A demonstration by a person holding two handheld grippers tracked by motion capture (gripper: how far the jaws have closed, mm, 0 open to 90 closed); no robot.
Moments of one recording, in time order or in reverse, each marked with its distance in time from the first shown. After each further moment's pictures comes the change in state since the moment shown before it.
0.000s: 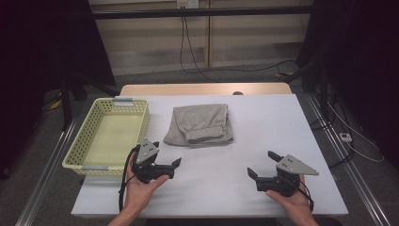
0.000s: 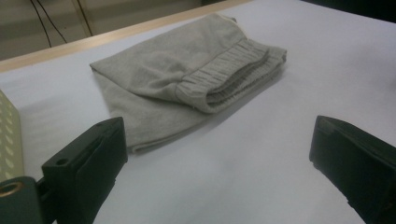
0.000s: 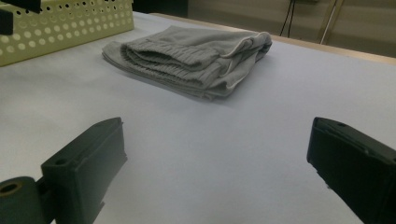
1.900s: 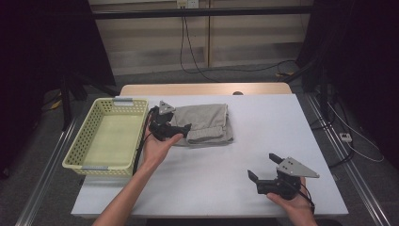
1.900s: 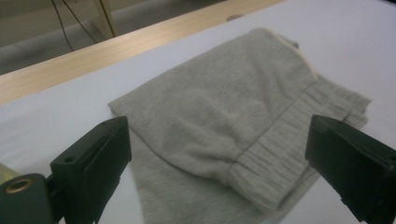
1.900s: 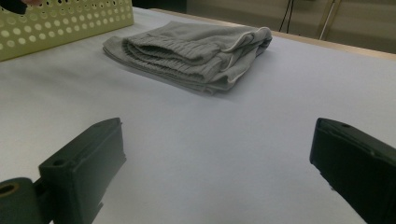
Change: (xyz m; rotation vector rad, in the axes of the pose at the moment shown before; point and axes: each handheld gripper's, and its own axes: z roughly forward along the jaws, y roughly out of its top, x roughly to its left) left arm 0.041 0.071 0.091 0.153 0.067 -0.025; right arm 0.004 -0.002 -0.006 0.010 0.000 -0.003
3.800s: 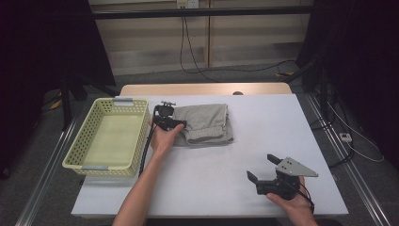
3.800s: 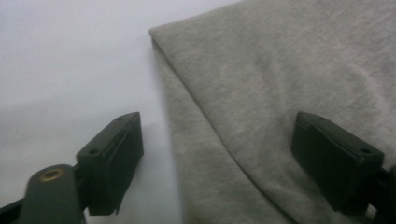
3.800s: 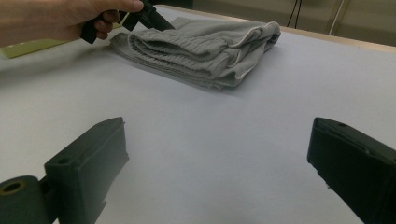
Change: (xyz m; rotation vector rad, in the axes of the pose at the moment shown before) left arm 0.045 -0.021 0.091 0.237 0.104 -0.240; right arm 0.001 0.000 0.001 0.013 0.027 0.005
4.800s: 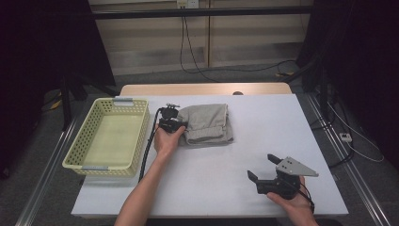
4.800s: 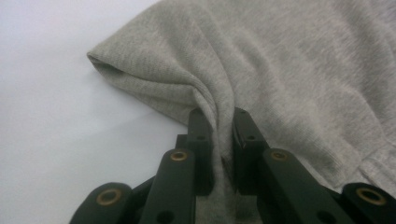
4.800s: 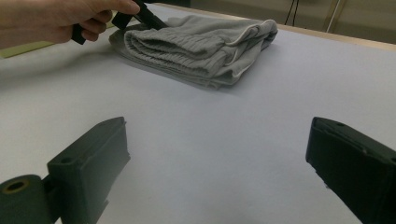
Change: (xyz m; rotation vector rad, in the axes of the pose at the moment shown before) left arm -0.015 -0.006 -0.010 -0.031 -0.170 -0.017; right arm -0.002 0.000 0.000 0.007 -0.007 0.005
